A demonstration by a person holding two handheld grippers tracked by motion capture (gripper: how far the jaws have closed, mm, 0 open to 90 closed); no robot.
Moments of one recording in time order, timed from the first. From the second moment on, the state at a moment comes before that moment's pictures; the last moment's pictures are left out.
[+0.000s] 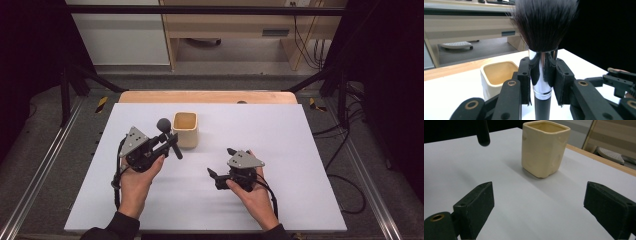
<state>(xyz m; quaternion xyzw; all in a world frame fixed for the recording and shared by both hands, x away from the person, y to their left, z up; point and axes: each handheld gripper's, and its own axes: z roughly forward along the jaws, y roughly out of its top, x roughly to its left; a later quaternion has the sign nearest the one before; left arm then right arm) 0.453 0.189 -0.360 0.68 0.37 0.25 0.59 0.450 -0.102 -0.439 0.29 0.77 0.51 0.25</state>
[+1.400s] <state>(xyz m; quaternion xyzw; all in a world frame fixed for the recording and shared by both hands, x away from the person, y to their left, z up) 0.505 0.194 -0.312 0.65 0.40 0.30 0.58 0.433 -0.187 -0.445 0.35 0.72 0.52 0.29</state>
